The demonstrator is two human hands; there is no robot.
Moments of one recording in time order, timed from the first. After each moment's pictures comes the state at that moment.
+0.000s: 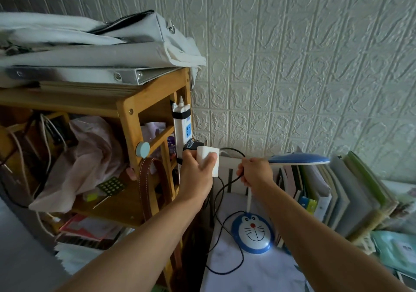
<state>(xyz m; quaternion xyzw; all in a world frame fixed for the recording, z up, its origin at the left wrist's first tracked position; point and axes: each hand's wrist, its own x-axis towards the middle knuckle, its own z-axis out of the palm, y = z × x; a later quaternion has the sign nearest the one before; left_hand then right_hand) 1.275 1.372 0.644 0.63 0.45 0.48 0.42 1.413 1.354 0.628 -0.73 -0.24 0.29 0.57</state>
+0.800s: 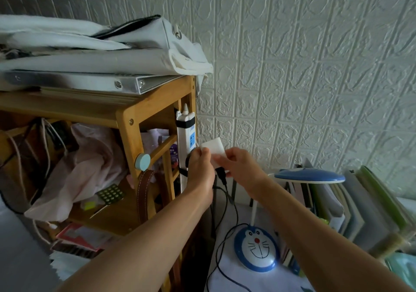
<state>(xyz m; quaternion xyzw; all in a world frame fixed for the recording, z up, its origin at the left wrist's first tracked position) 1.300 1.396 0.670 0.43 0.44 0.51 0.60 1.391 1.372 0.669 -0.63 -0.49 0.32 0.51</state>
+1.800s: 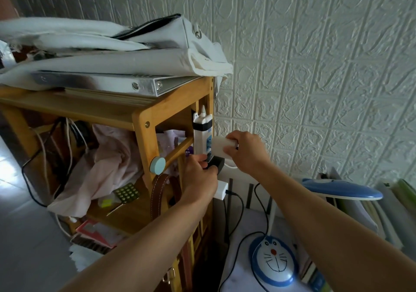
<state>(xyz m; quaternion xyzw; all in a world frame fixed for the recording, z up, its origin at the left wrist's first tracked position) 1.265 1.413 0.662 0.57 0.53 0.46 0.43 1.389 1.422 0.695 -0.73 -0.60 0.05 0.34</state>
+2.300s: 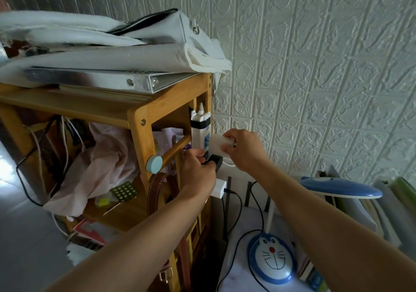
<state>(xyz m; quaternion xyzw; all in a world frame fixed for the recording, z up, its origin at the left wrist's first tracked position) 1.268 1.421 0.662 0.59 0.52 0.46 0.40 1.386 1.427 0.695 -0.73 -0.60 0.05 0.33</state>
